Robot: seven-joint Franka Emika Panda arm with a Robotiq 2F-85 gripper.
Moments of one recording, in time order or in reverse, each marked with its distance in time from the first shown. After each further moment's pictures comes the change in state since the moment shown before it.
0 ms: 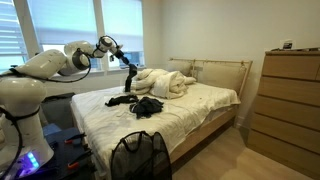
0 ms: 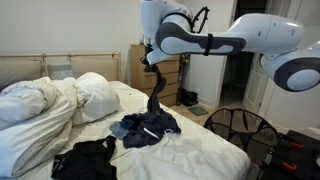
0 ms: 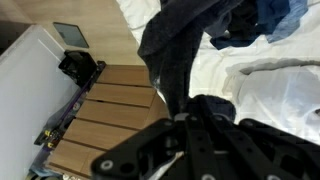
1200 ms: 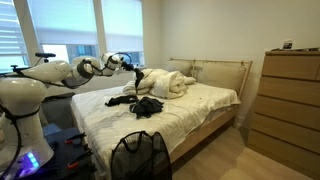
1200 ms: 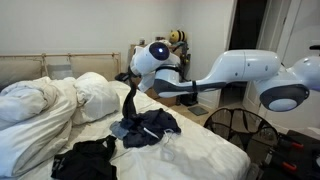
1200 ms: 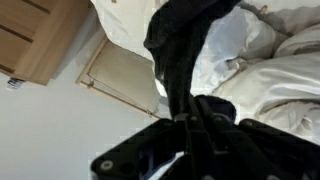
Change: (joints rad) arm -0.015 0.241 -0.211 -0.003 -0.033 0.759 -0.182
